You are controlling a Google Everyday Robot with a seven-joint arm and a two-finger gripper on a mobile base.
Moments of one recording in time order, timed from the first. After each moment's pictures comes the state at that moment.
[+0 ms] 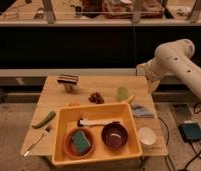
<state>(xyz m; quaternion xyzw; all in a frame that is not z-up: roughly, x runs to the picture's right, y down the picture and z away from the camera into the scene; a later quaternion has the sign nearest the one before) 0.247 -0.058 0.743 -0.12 -0.07 -0.18 0.97</state>
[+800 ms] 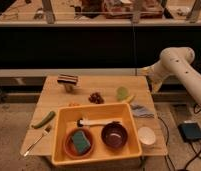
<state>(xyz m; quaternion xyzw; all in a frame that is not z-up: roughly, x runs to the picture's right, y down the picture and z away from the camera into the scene) 0.279 -0.037 0.817 -0.15 -0.13 -0.23 0.95</state>
